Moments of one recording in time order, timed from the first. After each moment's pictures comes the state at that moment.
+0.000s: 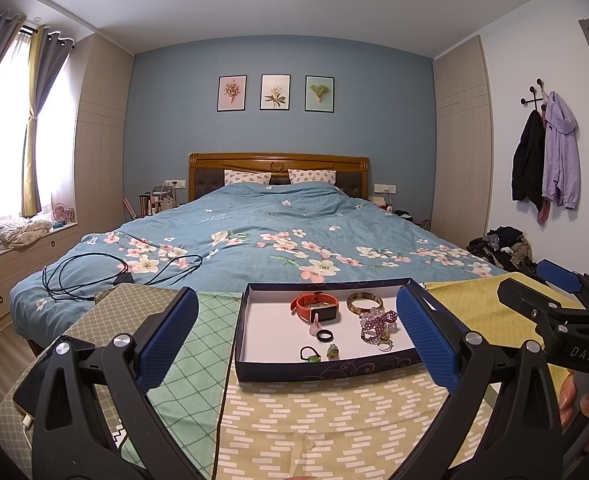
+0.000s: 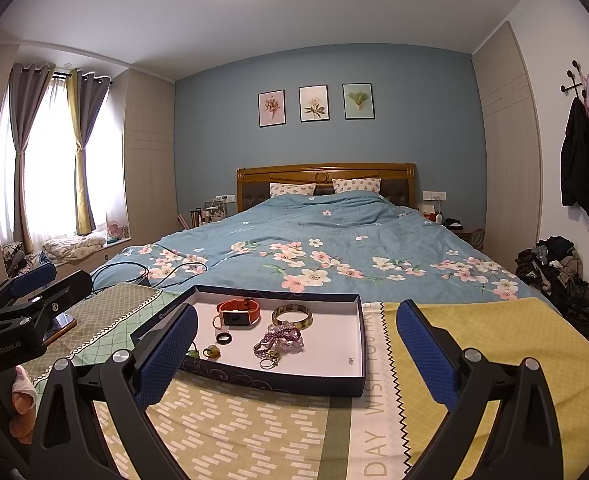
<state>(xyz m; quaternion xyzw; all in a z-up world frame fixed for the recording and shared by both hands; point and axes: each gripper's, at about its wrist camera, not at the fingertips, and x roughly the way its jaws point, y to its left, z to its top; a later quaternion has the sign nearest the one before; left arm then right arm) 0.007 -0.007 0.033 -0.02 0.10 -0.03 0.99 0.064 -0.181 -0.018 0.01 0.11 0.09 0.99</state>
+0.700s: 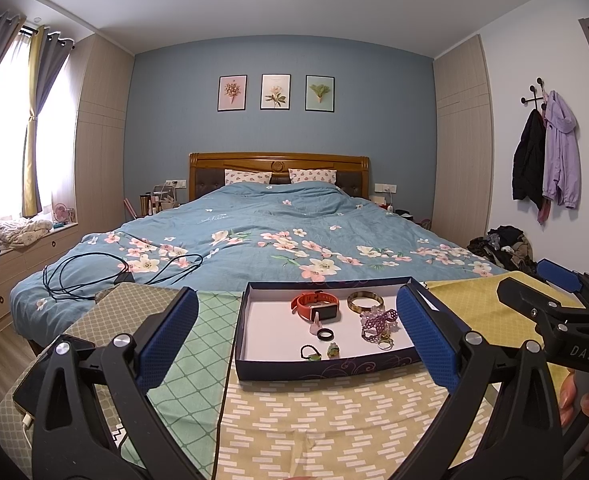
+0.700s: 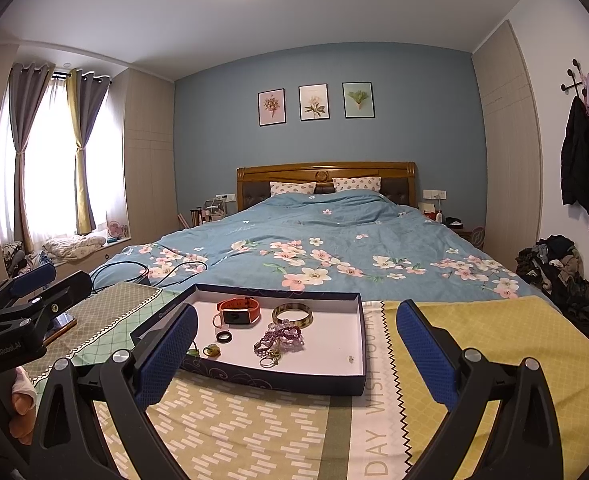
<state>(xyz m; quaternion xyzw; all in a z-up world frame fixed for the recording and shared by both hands) 0.007 -0.007 0.033 -0.02 0.10 -0.03 0.99 0.066 -0.180 -0.018 0.01 0.11 0.09 0.99</state>
